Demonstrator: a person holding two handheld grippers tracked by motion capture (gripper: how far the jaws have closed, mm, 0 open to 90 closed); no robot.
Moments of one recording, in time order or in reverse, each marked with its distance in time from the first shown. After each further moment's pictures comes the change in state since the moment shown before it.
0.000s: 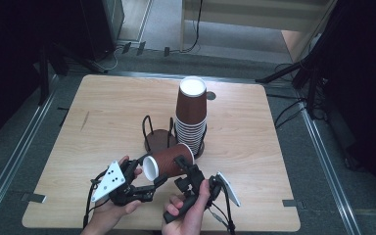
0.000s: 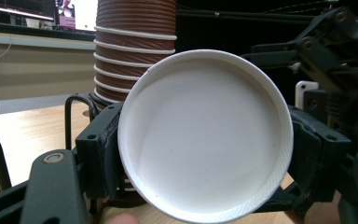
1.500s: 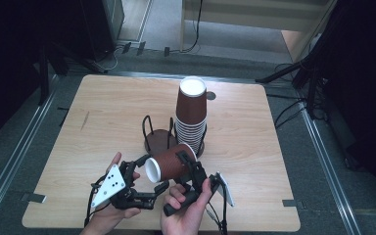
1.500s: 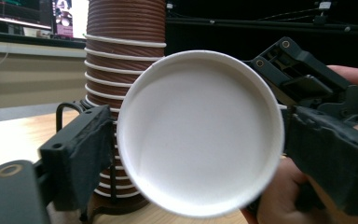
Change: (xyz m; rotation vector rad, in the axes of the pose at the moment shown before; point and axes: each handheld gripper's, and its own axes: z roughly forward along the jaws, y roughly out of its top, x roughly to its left) left arm -0.010 0.000 -0.004 -0.037 -0.001 -0.013; right arm -0.008 0.006 0.009 -0.003 0.142 0.147
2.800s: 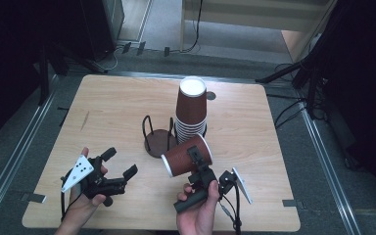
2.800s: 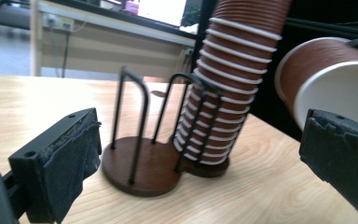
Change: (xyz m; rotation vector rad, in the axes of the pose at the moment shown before) left arm 0.066 -0.005 -0.045 0.051 0.234 -0.142; right arm 0.018 0.015 -0.015 -0.155 0.095 -0.458
